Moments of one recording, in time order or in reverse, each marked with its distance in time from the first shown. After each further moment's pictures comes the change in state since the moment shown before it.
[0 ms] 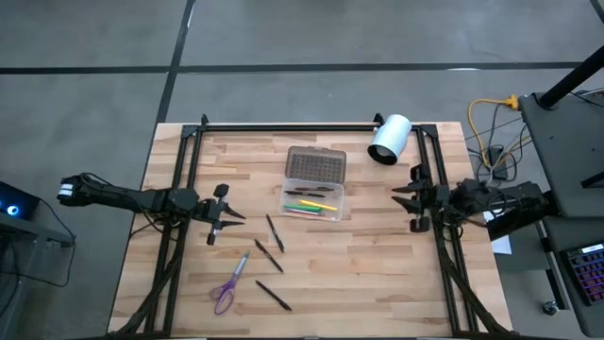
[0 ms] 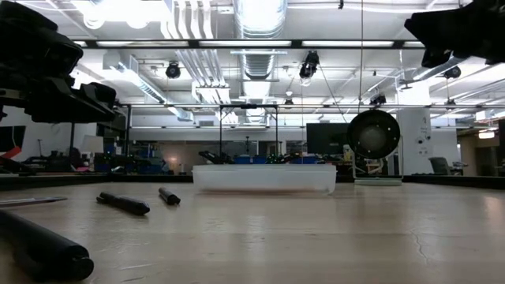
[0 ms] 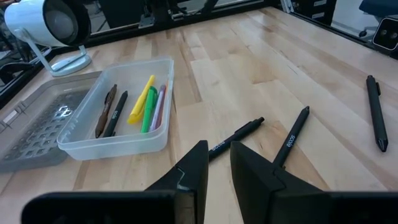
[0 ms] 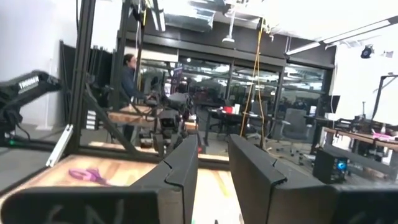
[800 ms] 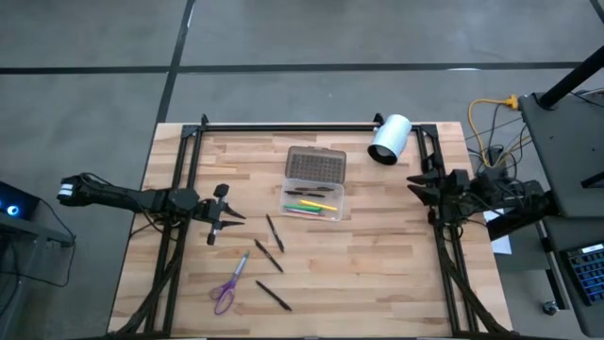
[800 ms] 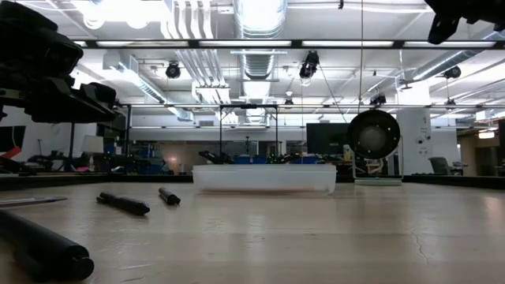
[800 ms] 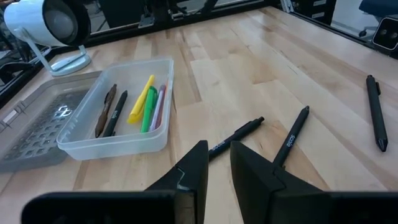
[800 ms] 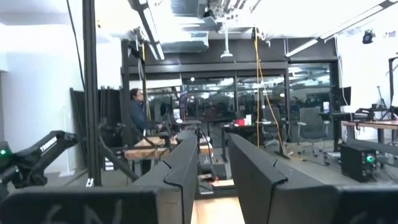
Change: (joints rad) left arm 0.000 0.000 0.000 0.000 0.000 0.000; right arm 0.001 0.011 0.202 -0.110 0.002 0.181
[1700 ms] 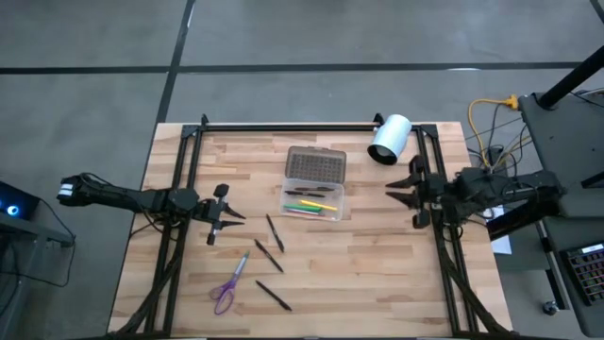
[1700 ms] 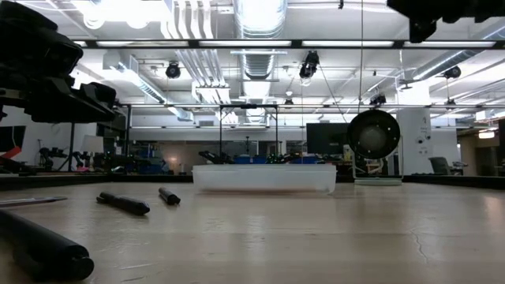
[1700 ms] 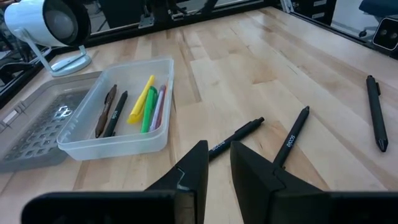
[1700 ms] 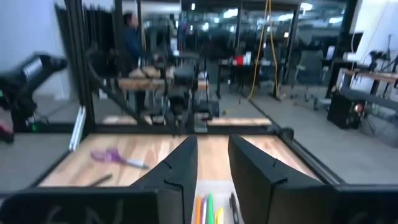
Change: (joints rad) left arm 0.000 0.000 0.000 0.000 0.000 0.000; right arm -0.001 0.338 0.171 -0.161 0.005 -0.016
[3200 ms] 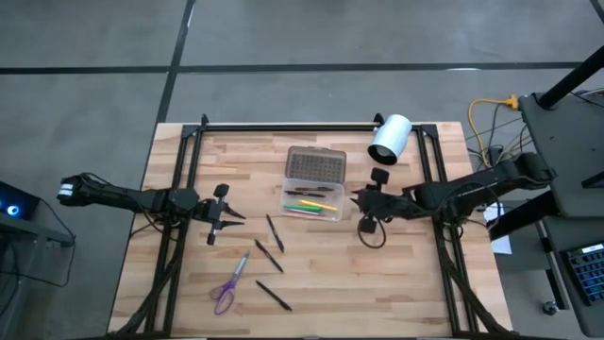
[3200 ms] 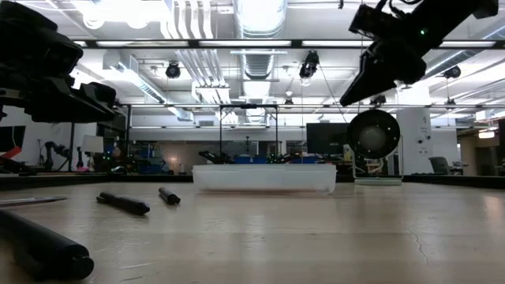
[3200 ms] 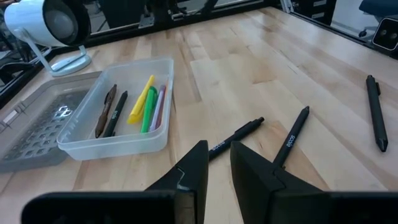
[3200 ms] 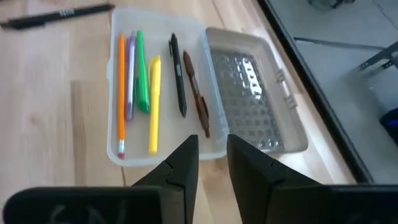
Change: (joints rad) left arm 0.000 0.000 0.000 0.000 0.000 0.000; right arm 0.031 0.845 0.311 -0.313 0.367 0.126
